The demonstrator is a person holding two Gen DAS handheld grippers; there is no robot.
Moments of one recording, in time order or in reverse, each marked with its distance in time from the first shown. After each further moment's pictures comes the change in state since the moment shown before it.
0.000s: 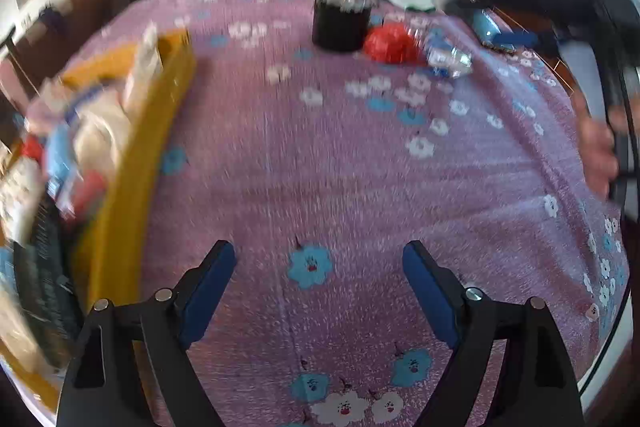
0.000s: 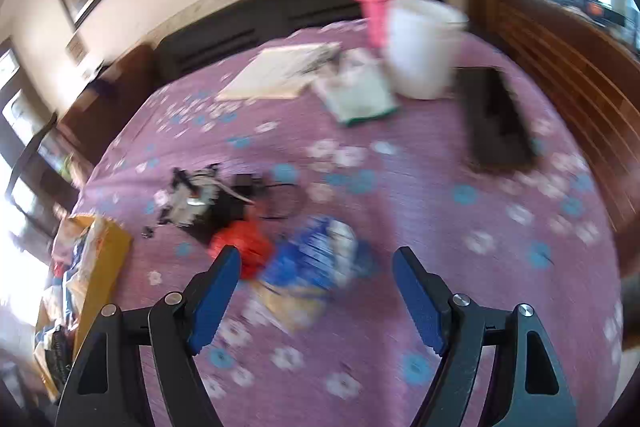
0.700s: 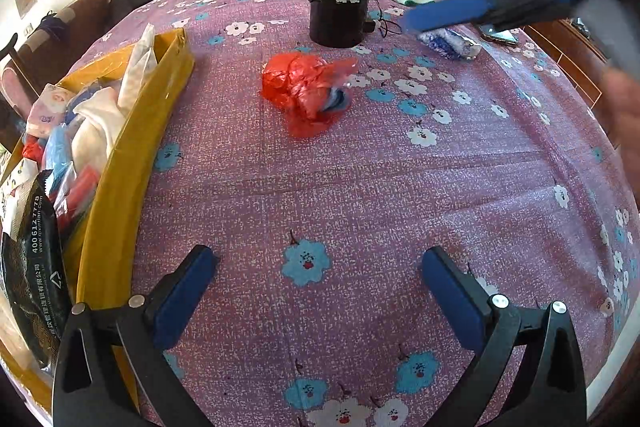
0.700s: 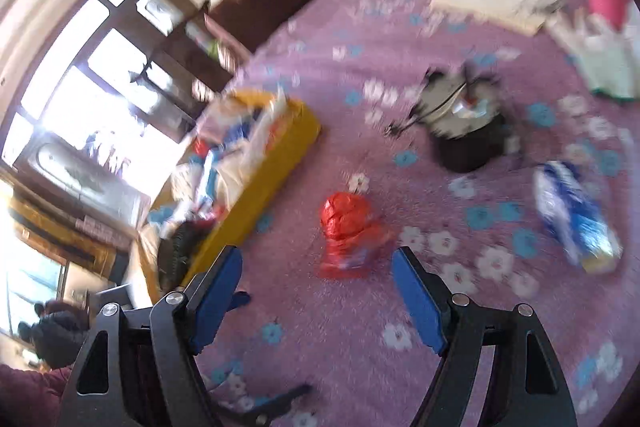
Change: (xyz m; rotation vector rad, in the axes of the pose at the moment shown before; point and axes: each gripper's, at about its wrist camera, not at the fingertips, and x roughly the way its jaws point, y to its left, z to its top) left arm 0.001 -0.007 -0.005 0.023 -0.004 0.031; right arm -0.022 0.058 -0.022 -0.178 0.180 0.461
